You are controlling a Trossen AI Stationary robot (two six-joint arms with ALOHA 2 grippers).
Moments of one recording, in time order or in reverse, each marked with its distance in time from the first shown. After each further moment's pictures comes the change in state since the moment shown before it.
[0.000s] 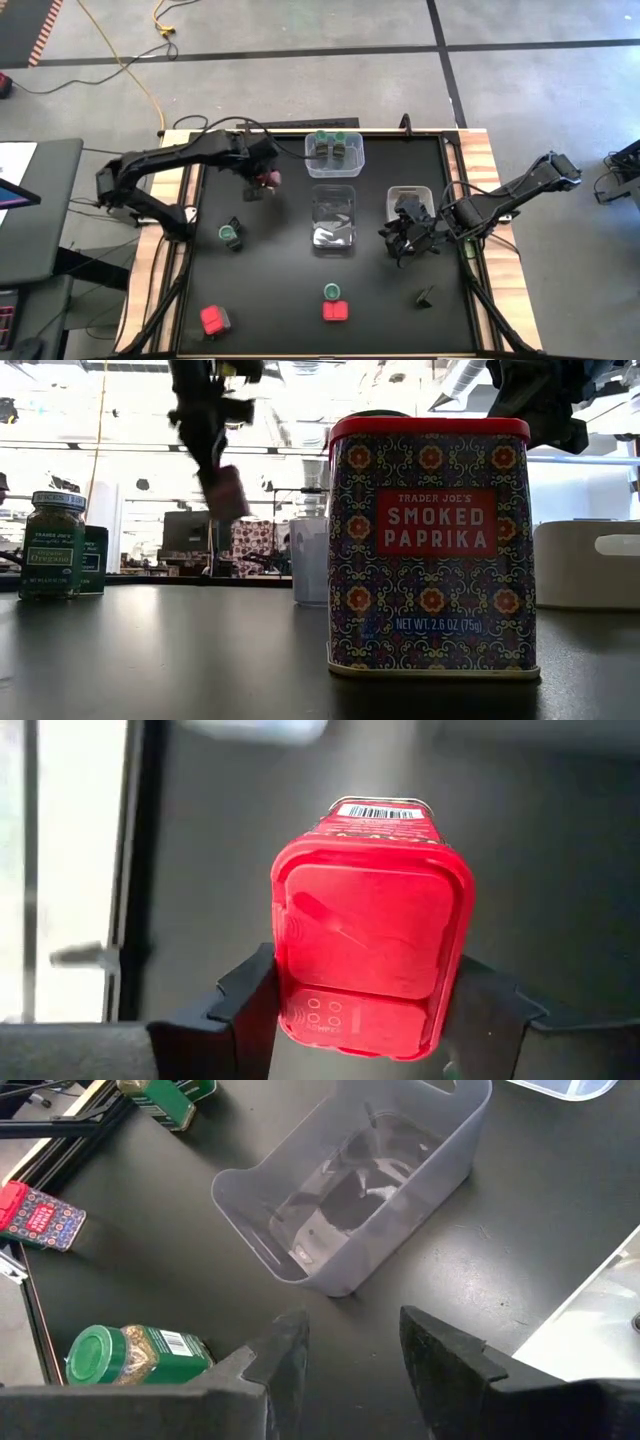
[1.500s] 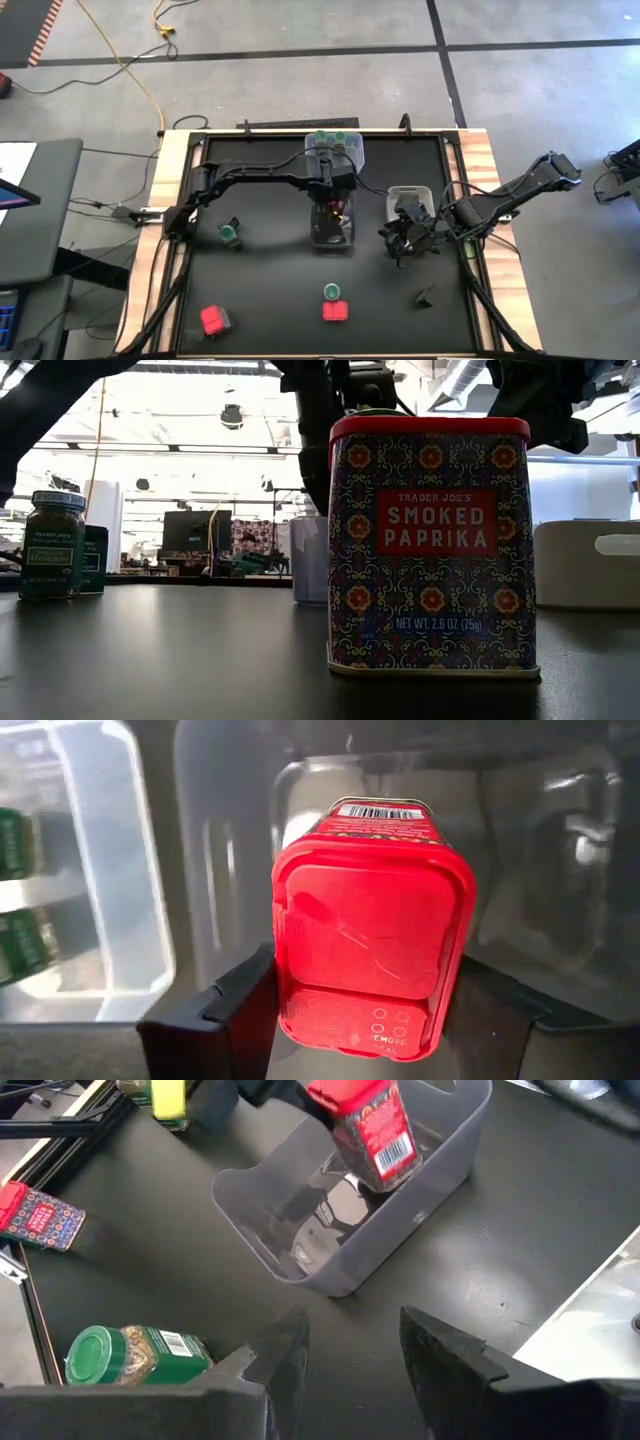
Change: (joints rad) left arm -0.208 0.732 0.649 -0.002 0.093 -0.012; right arm 0.000 0.000 0.000 0.000 0.000 0.000
